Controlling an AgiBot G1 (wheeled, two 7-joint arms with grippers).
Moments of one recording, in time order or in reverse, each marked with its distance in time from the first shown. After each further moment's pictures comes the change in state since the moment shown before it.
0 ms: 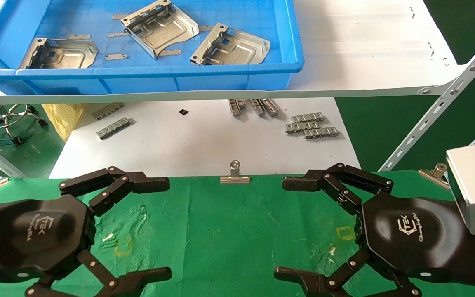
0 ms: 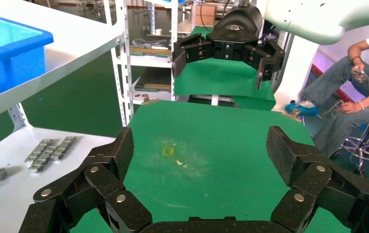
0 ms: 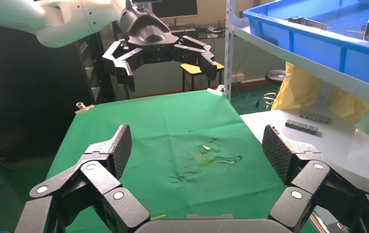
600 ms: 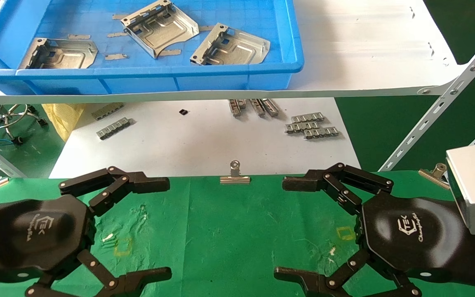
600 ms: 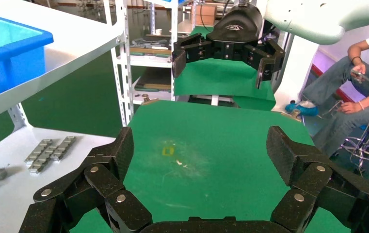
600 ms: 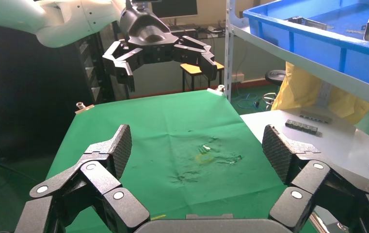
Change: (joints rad) left arm 0.000 0.000 0.000 0.000 0.000 0.000 0.000; right arm 0.000 0.000 0.000 0.000 0.000 0.000 0.000
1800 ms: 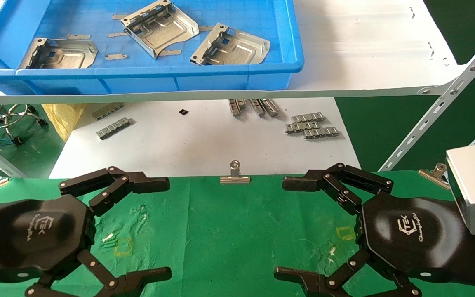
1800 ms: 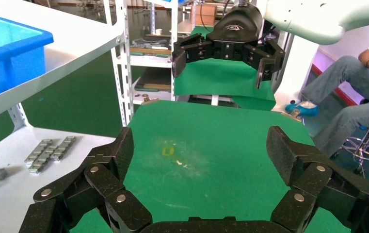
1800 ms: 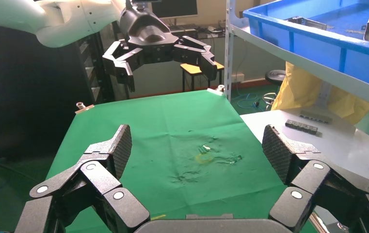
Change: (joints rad) left arm 0.000 0.000 0.000 0.000 0.000 0.000 0.000; right arm 0.000 0.000 0.000 0.000 0.000 0.000 0.000
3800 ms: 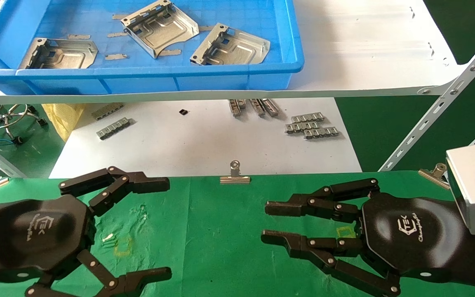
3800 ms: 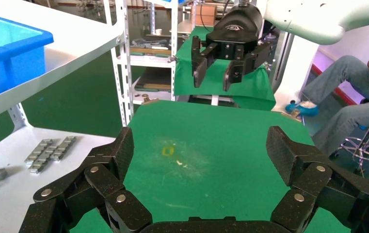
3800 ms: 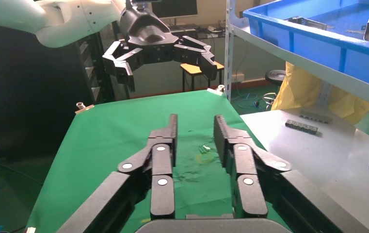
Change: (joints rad) left arm 0.000 0.000 0.000 0.000 0.000 0.000 0.000; right arm 0.000 0.000 0.000 0.000 0.000 0.000 0.000
